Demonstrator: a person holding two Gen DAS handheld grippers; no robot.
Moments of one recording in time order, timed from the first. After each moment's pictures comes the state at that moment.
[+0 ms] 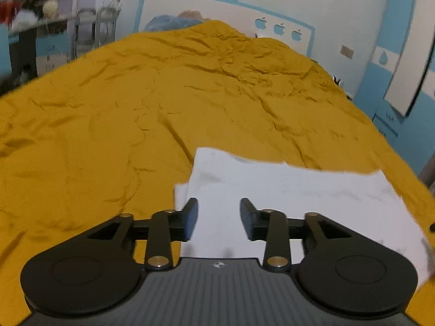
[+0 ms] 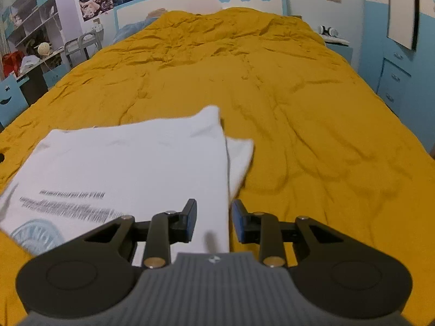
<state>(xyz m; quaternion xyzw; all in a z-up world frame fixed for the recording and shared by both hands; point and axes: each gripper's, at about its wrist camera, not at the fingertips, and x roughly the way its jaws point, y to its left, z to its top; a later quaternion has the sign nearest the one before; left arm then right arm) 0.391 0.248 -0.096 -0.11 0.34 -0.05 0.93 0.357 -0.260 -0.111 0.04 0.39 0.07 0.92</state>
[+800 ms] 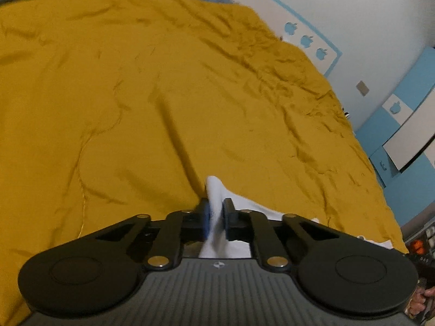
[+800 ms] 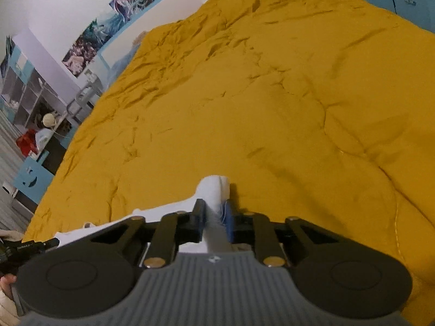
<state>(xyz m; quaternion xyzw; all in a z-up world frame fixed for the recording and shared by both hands) 0.508 0.284 -0.170 -0.24 0.35 -0.06 0.90 0.555 -0.285 -0.189 0.25 0.38 0.10 0.88</state>
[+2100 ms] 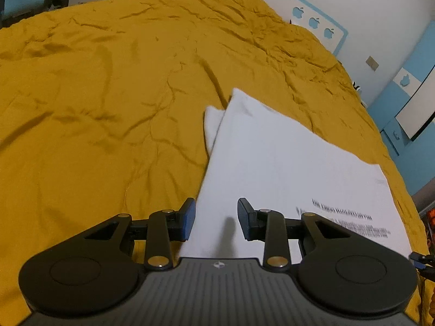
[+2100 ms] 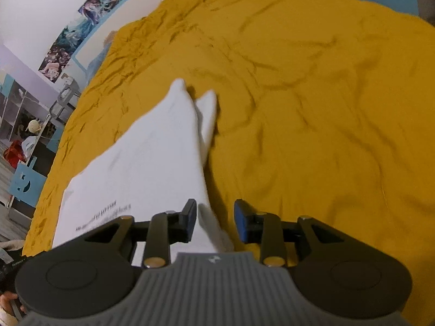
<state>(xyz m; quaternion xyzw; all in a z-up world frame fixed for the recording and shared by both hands) 0.314 0.268 -0.129 -0.21 0.40 -0.02 0.89 0.316 -0.314 -0.152 0.29 0.44 0.03 0.85</state>
